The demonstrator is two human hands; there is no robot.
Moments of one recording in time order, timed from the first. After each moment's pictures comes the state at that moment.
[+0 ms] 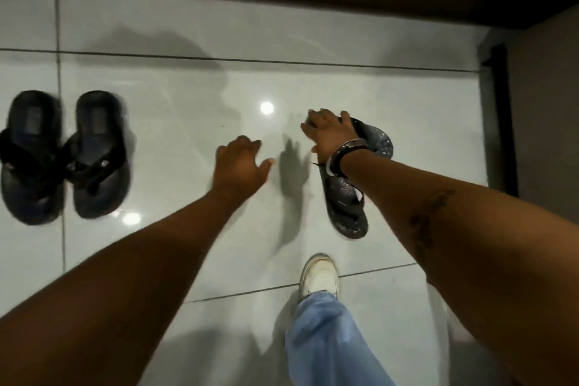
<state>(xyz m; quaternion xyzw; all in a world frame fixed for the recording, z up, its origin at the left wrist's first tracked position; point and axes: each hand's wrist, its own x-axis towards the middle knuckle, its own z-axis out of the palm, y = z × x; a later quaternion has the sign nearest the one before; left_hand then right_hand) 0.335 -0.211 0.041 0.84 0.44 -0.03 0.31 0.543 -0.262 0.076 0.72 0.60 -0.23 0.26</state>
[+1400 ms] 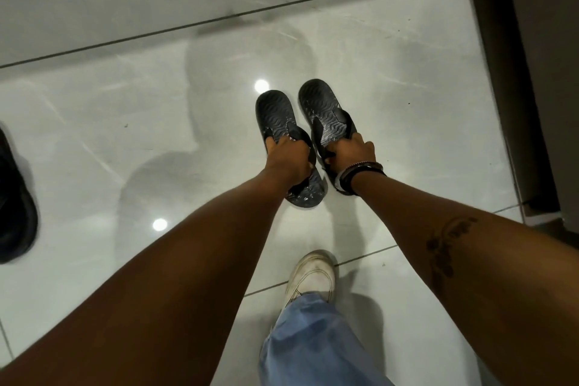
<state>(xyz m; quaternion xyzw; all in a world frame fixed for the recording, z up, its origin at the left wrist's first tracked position) 0.562 -0.352 -0.039 0.88 0.28 -0.25 0.28 0.660 -0.446 -0.015 0.88 0.33 -0.34 0.09</state>
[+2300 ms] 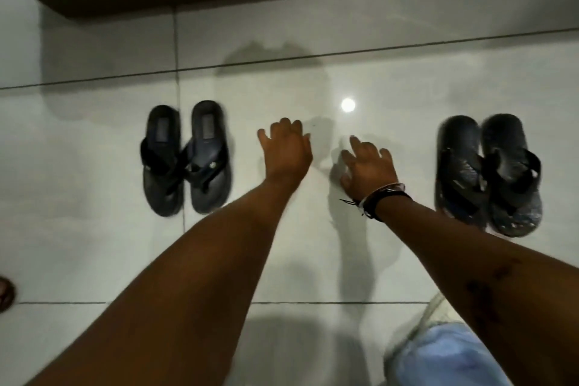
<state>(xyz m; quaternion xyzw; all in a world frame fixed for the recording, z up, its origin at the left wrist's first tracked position) 0.287 -0.148 -0.004 0.85 0.52 -0.03 0.11 0.415 -0.265 -0.002 0.78 0.57 -0.25 0.07</state>
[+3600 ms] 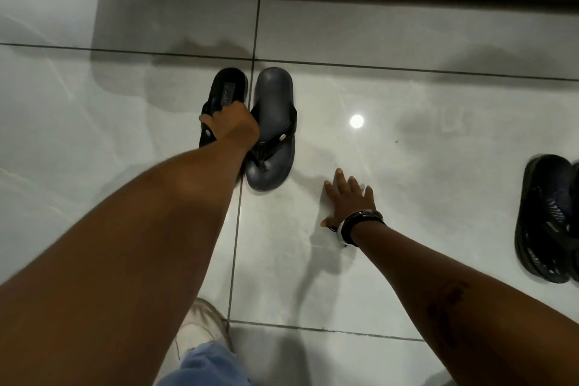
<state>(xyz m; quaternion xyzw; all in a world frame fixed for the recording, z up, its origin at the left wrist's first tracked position) 0.089 0.041 -0.017 0.67 0.71 -0.16 0.16 0.230 -0.176 -0.067 0.70 0.56 -0.36 0.26</state>
